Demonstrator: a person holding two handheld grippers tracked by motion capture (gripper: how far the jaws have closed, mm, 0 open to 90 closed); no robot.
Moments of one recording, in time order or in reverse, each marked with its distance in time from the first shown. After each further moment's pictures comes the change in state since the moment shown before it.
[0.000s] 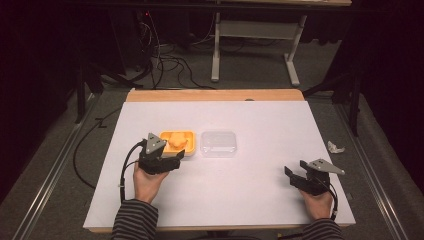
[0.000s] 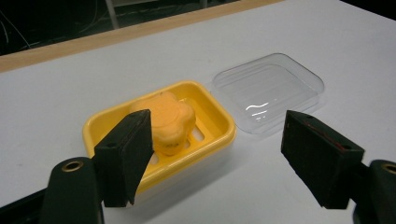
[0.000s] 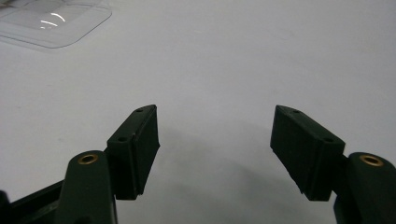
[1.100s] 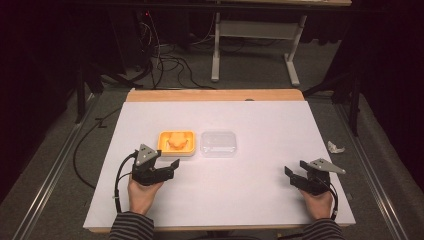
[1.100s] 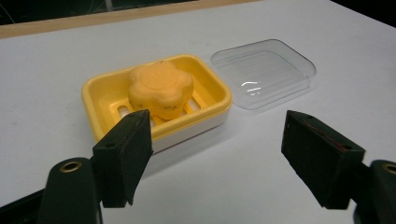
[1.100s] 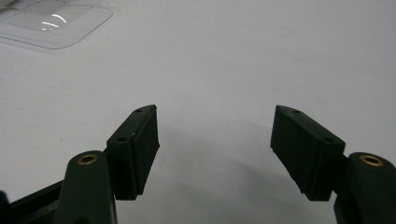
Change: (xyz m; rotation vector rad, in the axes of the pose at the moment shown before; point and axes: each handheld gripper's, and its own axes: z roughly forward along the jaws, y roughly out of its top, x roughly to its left) left arm 0.003 -0.029 -0.015 -0.009 -0.025 -0.061; right arm -0.002 0.000 0.001 0.004 0.013 0.014
